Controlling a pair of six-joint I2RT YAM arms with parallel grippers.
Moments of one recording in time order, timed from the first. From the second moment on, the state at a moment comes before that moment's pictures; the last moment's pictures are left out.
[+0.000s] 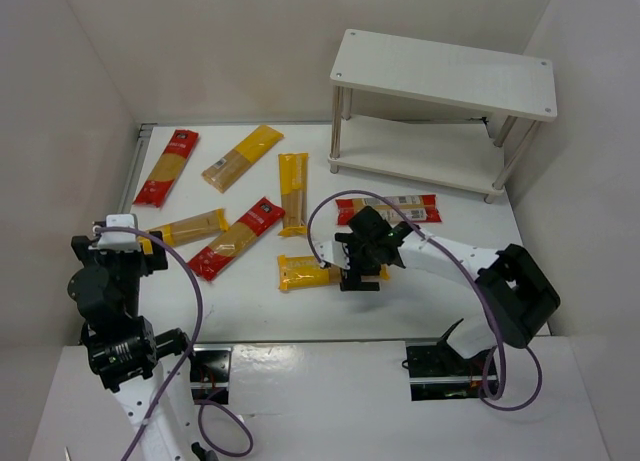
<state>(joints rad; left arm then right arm) 0.47 0.27 0.76 -0.58 0.21 0.23 0.70 1.46 0.82 -0.49 -0.23 -0.91</state>
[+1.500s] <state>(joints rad) 0.47 0.30 0.76 -0.58 0.21 0.23 0.69 1.64 1.08 -0.68 -0.38 -0.78</state>
